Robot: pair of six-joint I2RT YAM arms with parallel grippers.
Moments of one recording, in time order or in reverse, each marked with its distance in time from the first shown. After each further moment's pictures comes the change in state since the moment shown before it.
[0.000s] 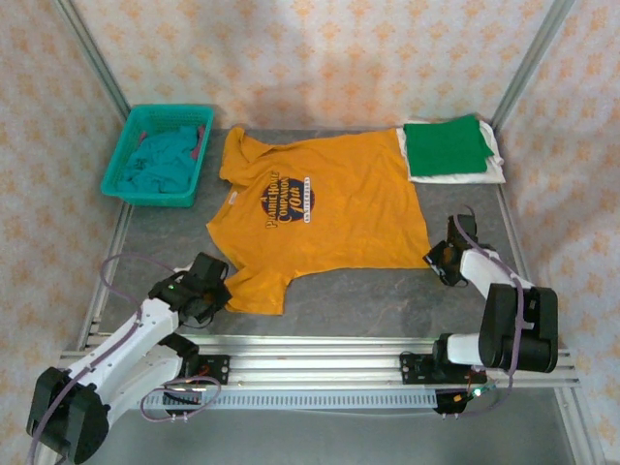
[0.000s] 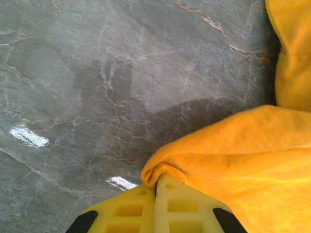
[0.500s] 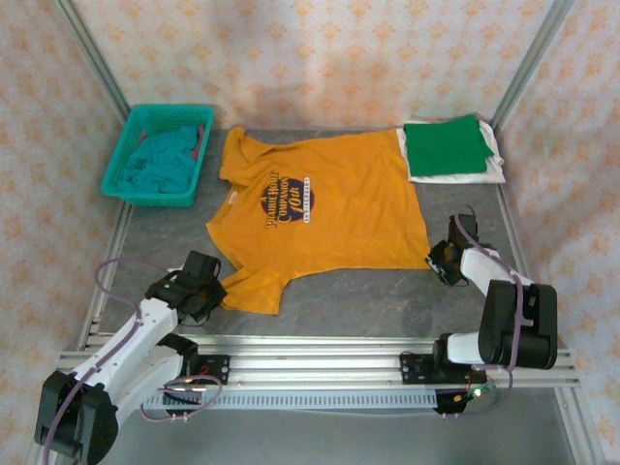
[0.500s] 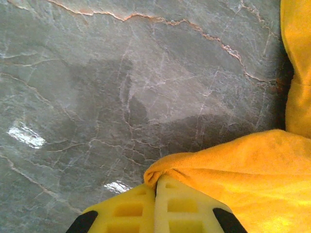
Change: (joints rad) left arm 0.100 0.003 -0.015 0.030 0.018 0.046; right arm 0.006 0.025 0.006 0.014 -0.014 0.015
